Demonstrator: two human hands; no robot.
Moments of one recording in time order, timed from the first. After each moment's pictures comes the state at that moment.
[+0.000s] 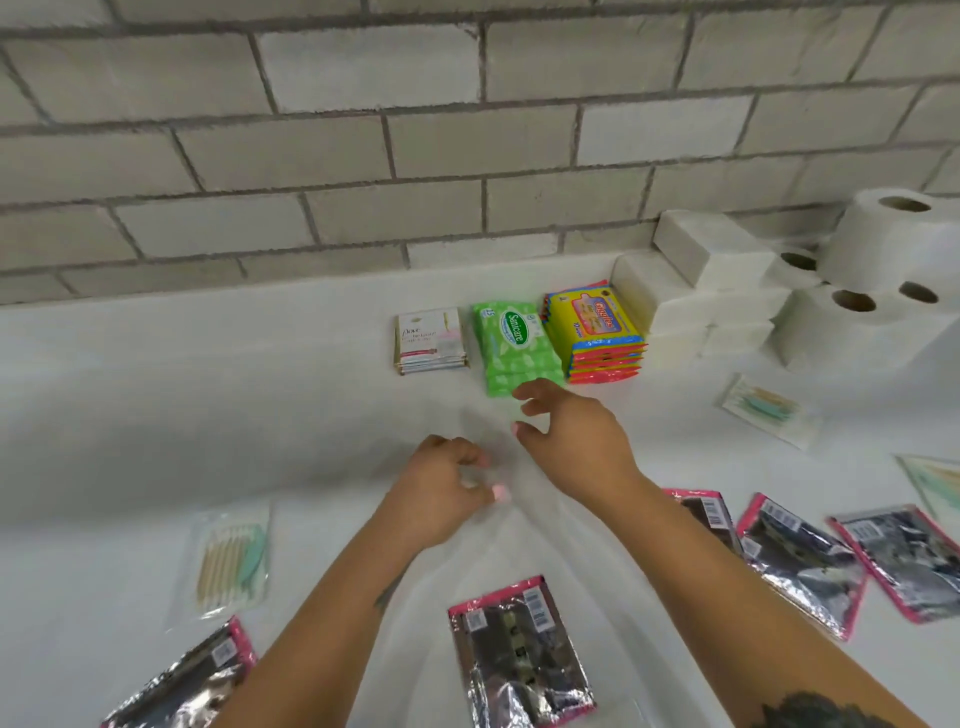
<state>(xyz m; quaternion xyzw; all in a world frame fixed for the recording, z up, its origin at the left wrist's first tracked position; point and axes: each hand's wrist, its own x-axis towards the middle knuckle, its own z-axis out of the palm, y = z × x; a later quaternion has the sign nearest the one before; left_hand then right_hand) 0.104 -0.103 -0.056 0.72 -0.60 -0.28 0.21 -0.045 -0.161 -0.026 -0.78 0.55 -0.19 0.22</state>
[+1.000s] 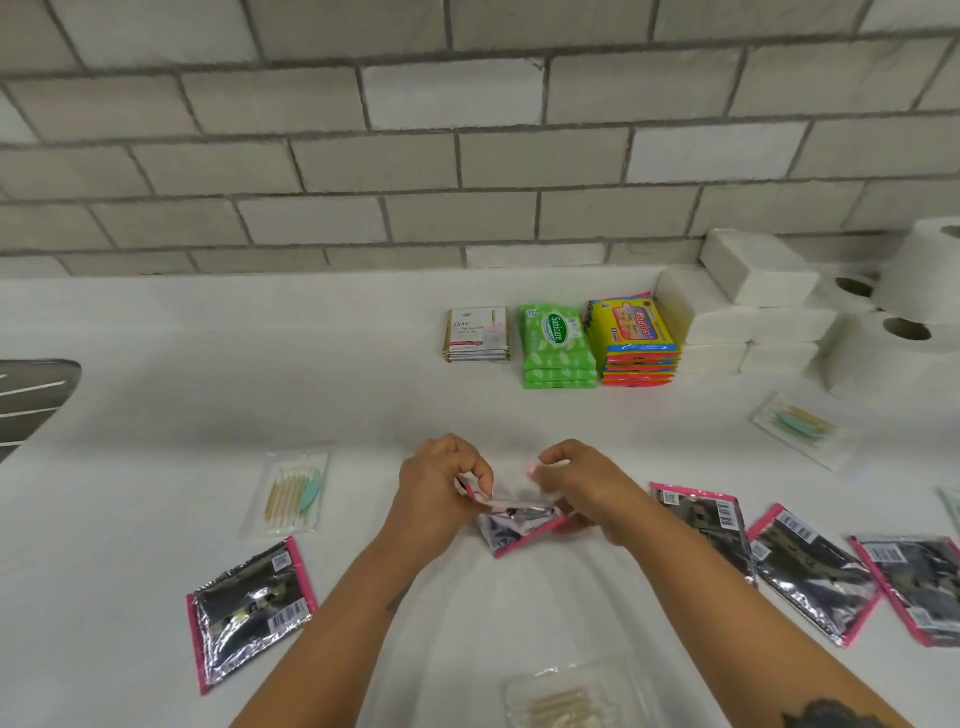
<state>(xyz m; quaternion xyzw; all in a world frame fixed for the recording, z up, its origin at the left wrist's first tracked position) 0.101 -0.045 -0.074 0.69 -0.58 -0.17 0.39 -0.059 -0.124 -0.046 -0.61 0.54 -0.12 0.56</state>
